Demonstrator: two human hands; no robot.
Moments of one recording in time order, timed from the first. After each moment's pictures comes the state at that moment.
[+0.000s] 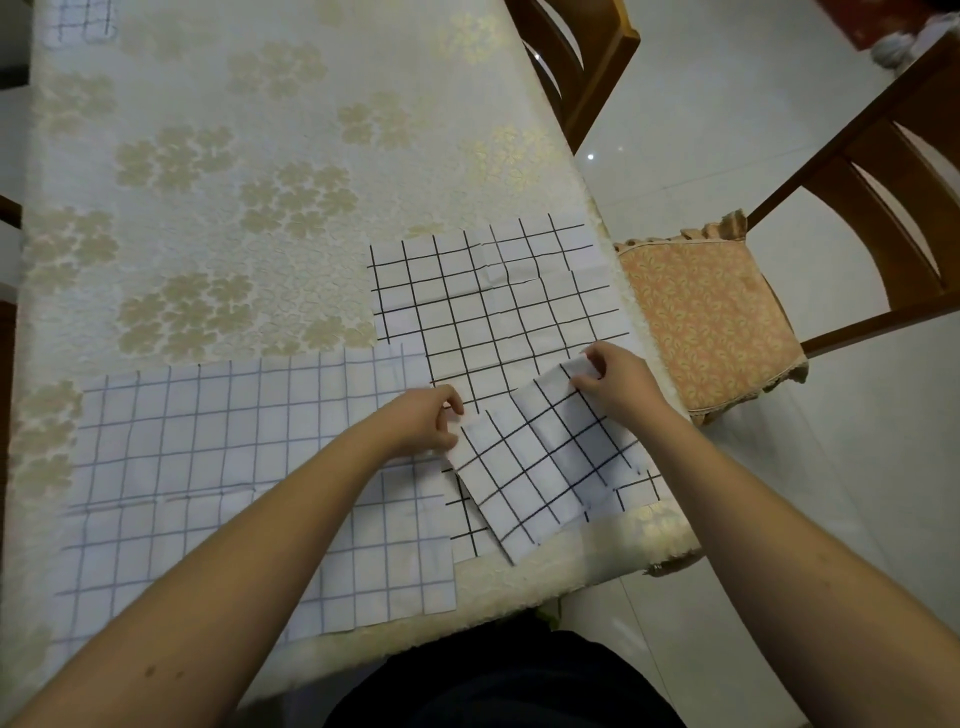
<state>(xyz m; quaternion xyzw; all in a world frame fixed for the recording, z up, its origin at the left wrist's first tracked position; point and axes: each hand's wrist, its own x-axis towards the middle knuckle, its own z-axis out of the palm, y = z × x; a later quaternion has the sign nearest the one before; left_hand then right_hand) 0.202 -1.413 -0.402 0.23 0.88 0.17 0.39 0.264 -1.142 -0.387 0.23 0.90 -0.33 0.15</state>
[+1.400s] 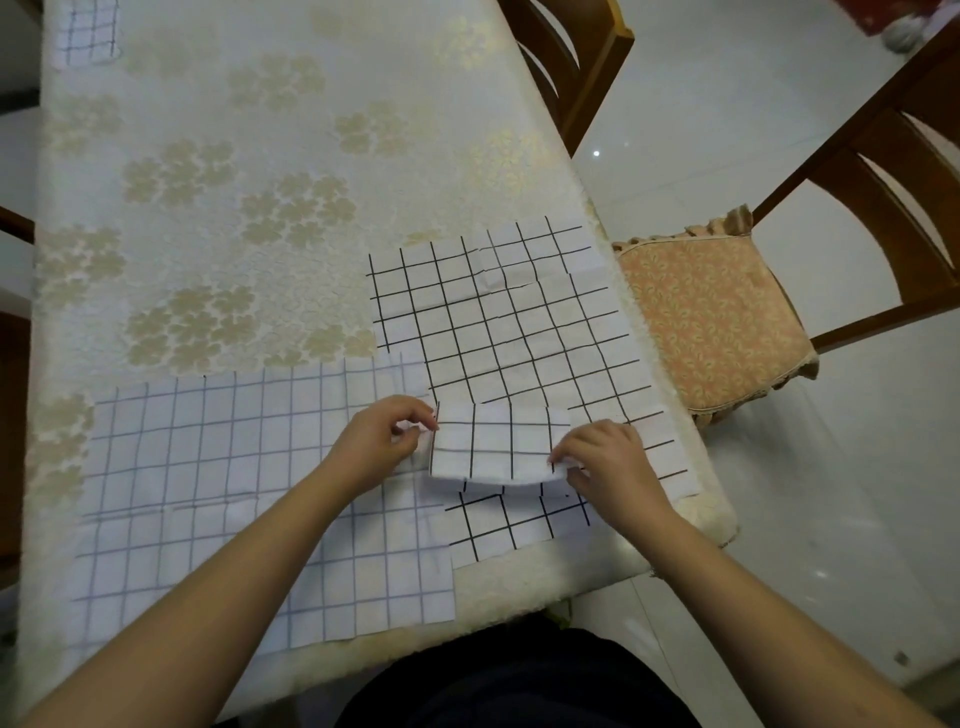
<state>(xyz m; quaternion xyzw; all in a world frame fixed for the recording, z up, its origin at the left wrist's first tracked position) 0.225 -1.457 -0.390 0.16 0.87 0.39 0.26 0.355 -1.176 -0.399 -0.01 0.97 -0.23 0.03</state>
